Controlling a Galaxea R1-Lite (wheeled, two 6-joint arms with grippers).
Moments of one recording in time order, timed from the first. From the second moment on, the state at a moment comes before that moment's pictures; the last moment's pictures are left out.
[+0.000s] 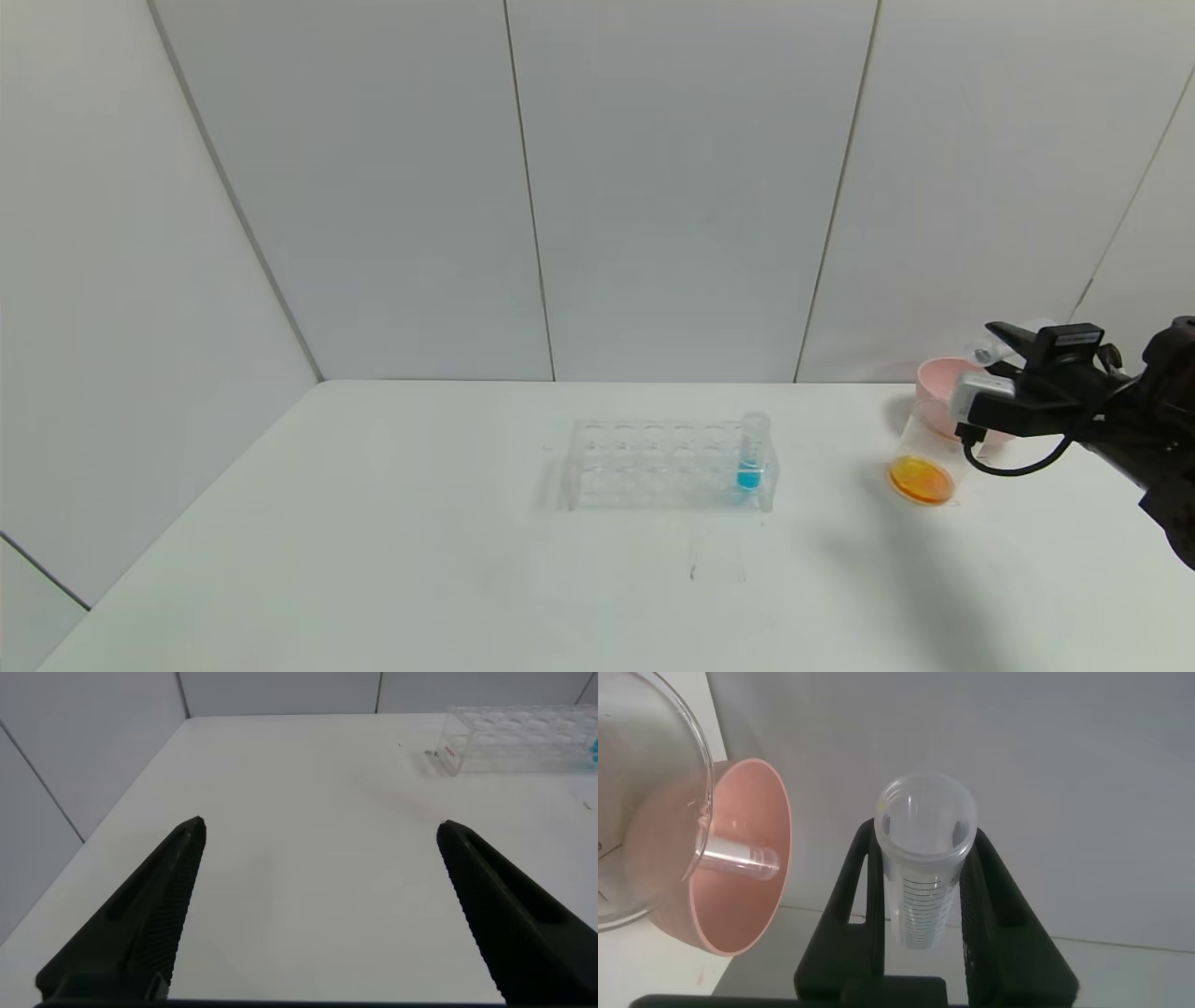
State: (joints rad) left arm 0.00 0.00 0.00 0.00 0.00 0.00; right arm -0.11 1.92 -0.68 -1.22 0.16 -1.63
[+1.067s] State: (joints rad) left arm 0.00 0.00 0.00 0.00 0.00 0.00; right arm -0.09 2.03 -1.03 -0.96 0.03 -0.14
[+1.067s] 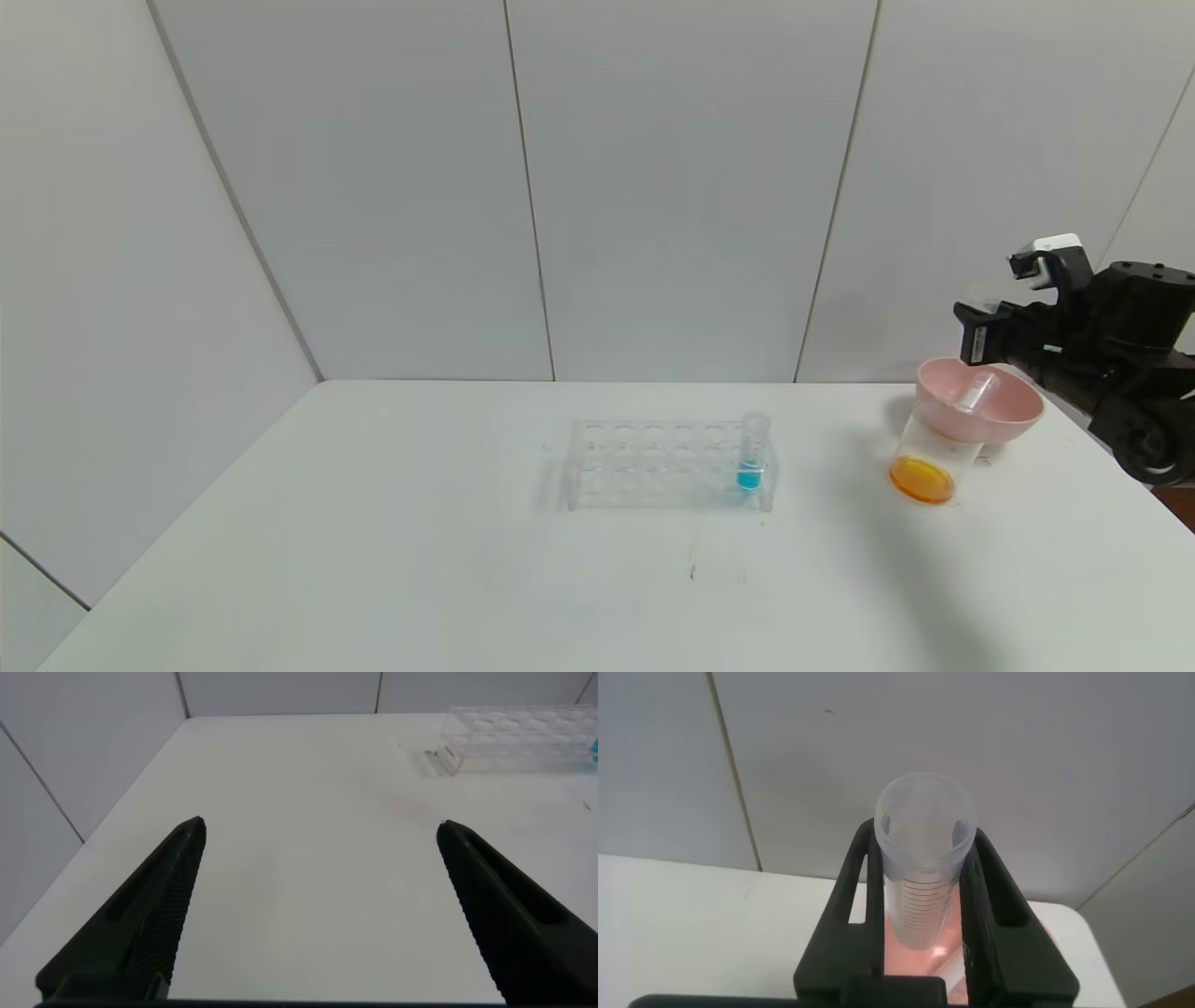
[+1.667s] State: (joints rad) left arm 0.00 0.00 0.00 0.00 0.00 0.00; right arm -0.09 2.08 -1.04 -0.96 0.03 -0.04
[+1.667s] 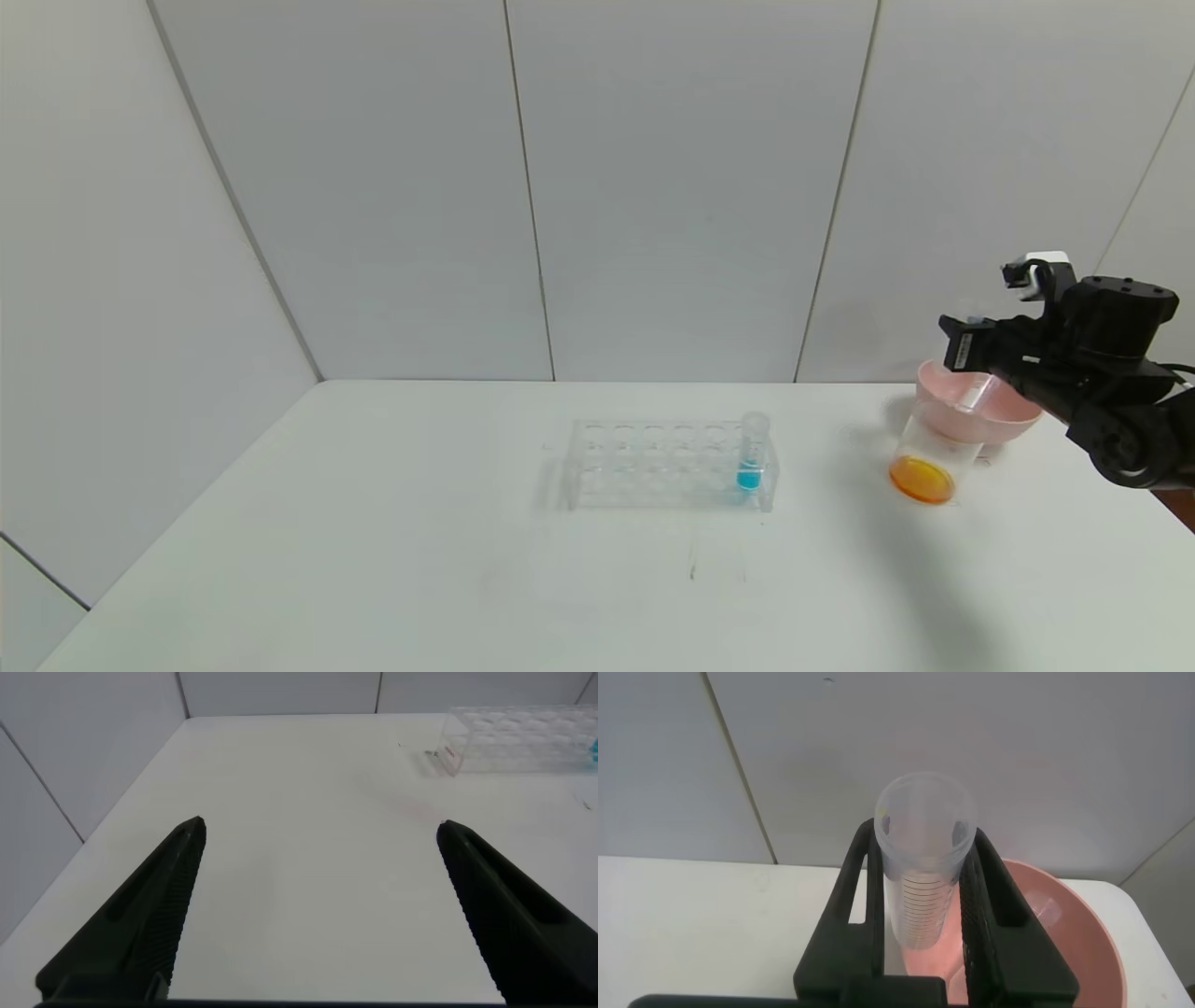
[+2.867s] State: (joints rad) left arm 0.00 0.00 0.00 0.00 0.00 0.00; right arm -0.17 2.12 -1.04 -0.96 0.04 -0.05
